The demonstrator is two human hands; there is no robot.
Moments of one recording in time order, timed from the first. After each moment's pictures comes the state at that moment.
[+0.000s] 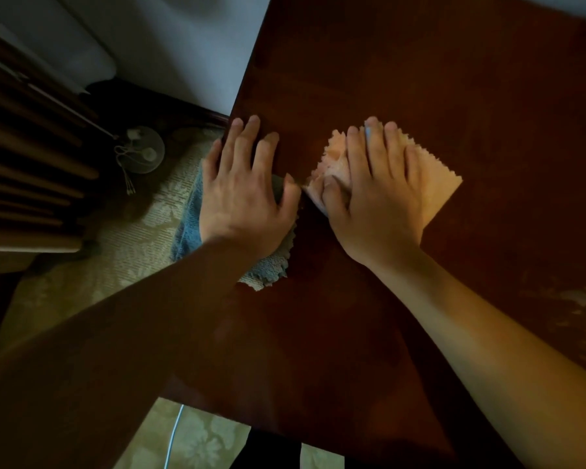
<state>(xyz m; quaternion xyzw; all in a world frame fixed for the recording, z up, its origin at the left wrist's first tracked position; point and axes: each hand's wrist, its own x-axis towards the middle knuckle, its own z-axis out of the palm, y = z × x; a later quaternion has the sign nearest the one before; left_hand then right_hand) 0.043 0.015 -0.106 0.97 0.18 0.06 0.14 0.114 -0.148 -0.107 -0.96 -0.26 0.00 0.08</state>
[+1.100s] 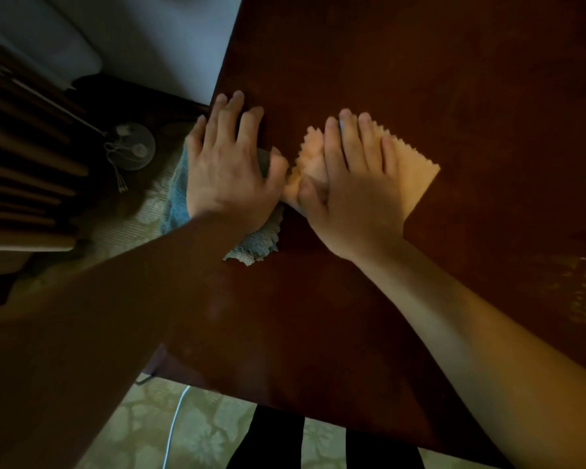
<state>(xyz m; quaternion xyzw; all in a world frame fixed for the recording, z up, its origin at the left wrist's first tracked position) 0.044 0.013 -0.100 0.97 0.19 0.06 0.14 0.087 -0.154 -0.104 -0.96 -0.29 0.02 0.05</state>
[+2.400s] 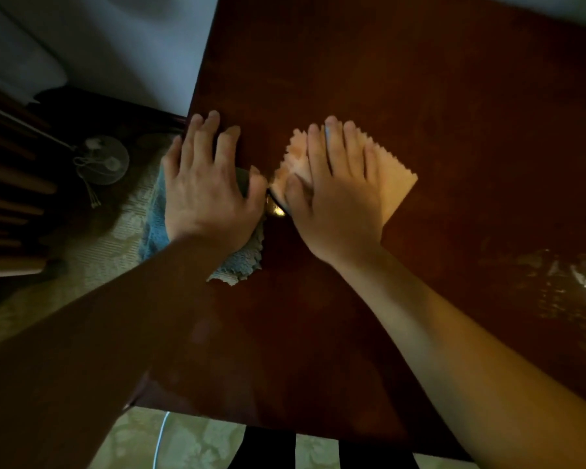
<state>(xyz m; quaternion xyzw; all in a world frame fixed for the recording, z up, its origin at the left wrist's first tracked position) 0.043 0.013 -0.100 0.97 0.19 0.07 0.16 0.094 -0.145 -0.100 -0.97 -0.24 0.03 0.07</state>
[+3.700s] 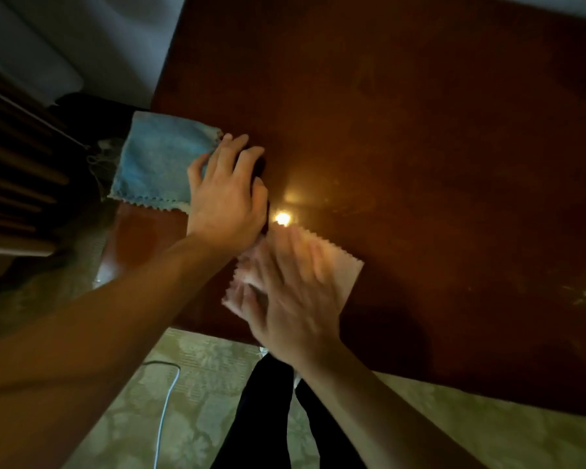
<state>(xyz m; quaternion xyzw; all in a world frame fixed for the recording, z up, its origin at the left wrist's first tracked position) -0.017 -0.087 -0.078 0.97 0.11 0.05 0.20 -0.084 -0.246 -0.103 -0.94 -0.31 0.08 0.11</state>
